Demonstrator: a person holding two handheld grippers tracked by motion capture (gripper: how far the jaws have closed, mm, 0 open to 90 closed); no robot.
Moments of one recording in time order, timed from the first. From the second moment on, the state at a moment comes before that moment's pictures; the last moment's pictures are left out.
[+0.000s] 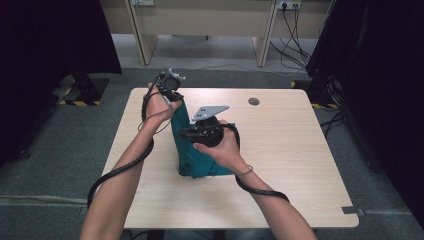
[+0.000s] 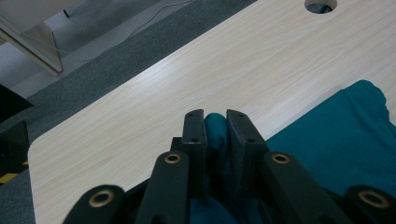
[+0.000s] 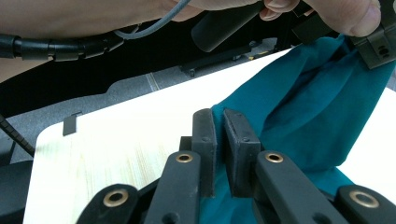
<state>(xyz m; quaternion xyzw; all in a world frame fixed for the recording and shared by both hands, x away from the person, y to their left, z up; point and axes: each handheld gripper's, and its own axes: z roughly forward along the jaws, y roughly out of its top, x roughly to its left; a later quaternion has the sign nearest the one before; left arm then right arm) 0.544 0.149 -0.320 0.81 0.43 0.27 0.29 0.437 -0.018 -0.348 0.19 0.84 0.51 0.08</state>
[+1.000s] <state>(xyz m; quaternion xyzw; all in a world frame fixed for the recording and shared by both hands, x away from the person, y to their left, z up) 0.544 0.131 -0.323 0.82 0.41 0.28 0.28 0.436 -0.032 -0.352 0.20 0.83 0.51 0.08</state>
